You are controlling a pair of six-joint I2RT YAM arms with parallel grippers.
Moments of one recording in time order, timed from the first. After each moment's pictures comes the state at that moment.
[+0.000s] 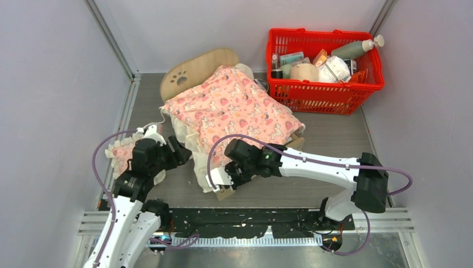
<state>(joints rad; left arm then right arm) -0.22 0.57 0.63 -0.65 0.10 -0.58 1.17 1.49 1.18 -0.62 -0.24 -0.79</state>
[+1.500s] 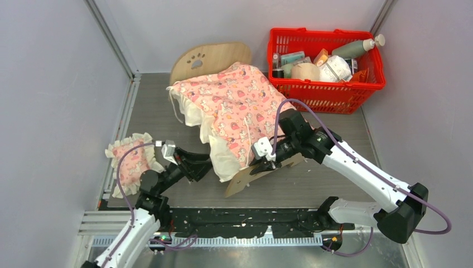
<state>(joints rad) -0.30 0.35 0.01 0.55 0.63 -0.72 0.73 1.16 1.09 -0.73 -0.98 -0.93</state>
